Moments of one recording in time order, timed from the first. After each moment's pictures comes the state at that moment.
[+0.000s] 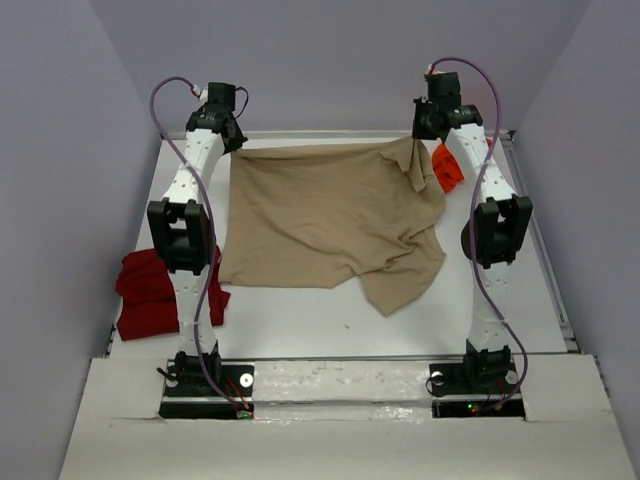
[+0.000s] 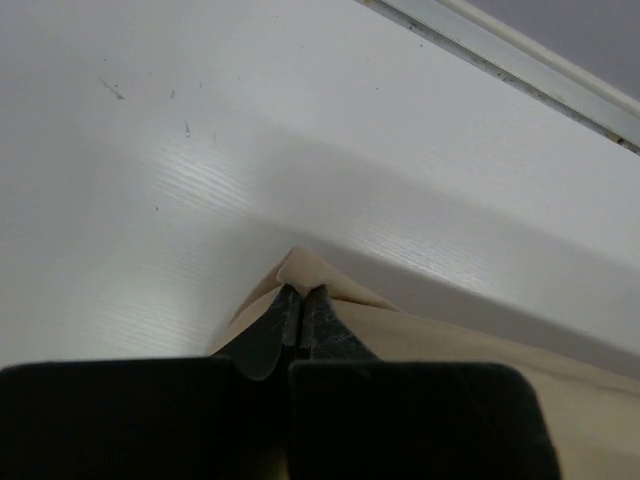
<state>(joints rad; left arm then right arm) -0.11 2.14 2.13 -0.77 -0.25 -0.48 0.16 2.22 2.33 -0.75 0.12 0.17</state>
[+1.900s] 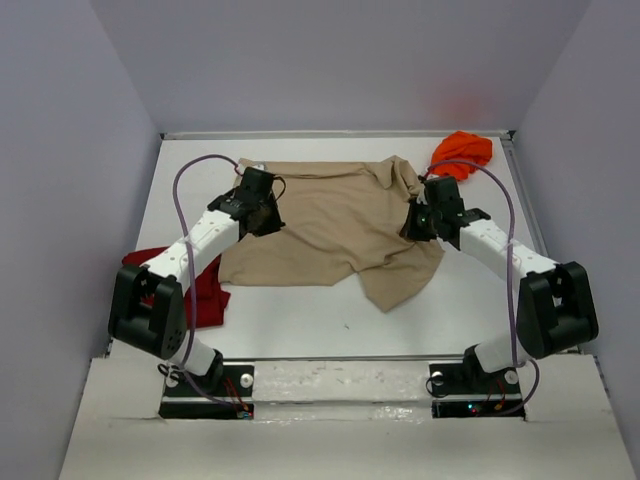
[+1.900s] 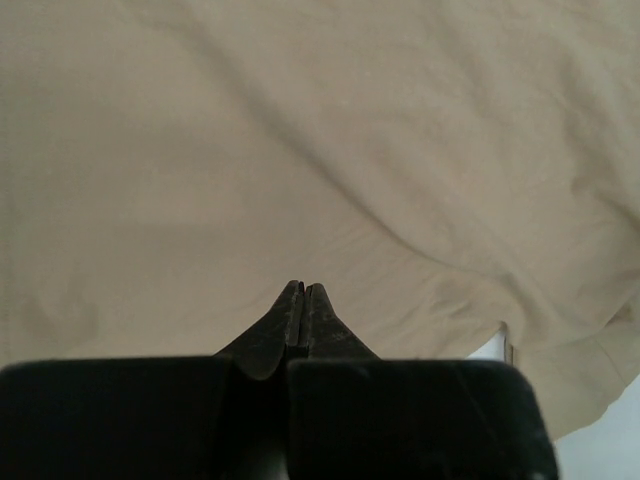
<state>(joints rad) -0.41 1.49 1.14 -0.53 -0.11 -0.60 0.29 1.46 0.97 -0.36 -0.12 0.37</state>
